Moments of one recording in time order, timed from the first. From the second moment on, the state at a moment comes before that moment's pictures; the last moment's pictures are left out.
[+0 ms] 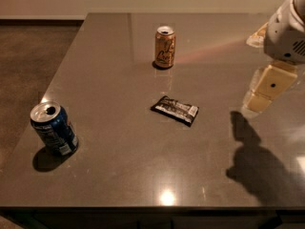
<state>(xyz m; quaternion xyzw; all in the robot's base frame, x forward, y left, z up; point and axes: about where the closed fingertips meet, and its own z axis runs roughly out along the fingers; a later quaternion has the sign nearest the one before) 0.456 -0.210 0.975 -0.58 0.79 -0.02 0.19</state>
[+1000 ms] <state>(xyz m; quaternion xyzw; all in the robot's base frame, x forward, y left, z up) 0.578 -0.159 0.946 -0.44 0.83 0.04 0.33</state>
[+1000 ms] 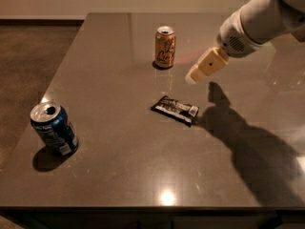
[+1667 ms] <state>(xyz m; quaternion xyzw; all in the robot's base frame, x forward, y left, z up) 0.663 -0.105 0.926 -0.36 0.84 0.07 0.40</state>
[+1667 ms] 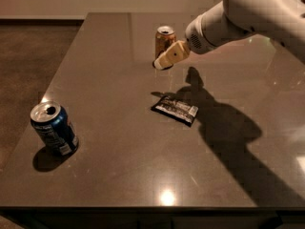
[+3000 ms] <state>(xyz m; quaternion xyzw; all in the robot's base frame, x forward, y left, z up) 0.742 -0.055 0.926 -0.29 0.84 0.13 0.44</state>
